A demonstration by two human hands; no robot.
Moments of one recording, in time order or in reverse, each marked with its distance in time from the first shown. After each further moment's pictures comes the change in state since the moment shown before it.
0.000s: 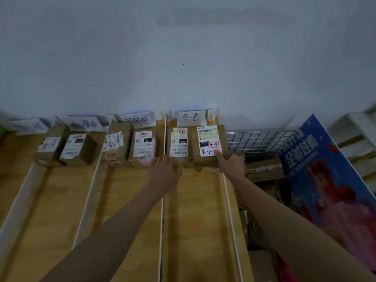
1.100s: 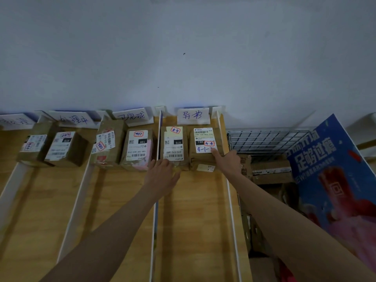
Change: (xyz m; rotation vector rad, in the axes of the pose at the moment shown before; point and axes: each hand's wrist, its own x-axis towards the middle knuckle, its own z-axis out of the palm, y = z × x) left_hand 0.067 -0.020 0.064 0.073 -0.095 0.030; right_hand 0.079 -0.011 0.038 -0.035 -0.064 0.094
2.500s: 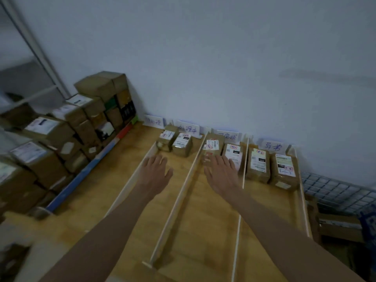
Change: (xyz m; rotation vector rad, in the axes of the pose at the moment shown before) left_hand -0.358 -0.233 -0.101 0.022 0.303 -0.439; right_hand -0.386 -0.132 0.110 -0.741 0.054 -1.086
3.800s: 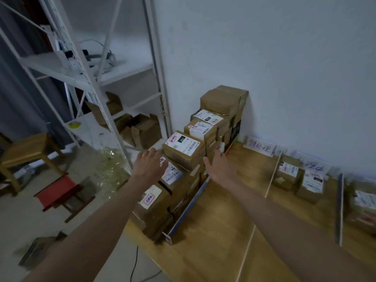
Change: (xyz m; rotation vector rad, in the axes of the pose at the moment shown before) left_hand -0.002 -0.567 -0.028 -0.005 0.004 -0.360; right_hand 0.231 -0.550 0.050 0.460 -0.118 -0.041
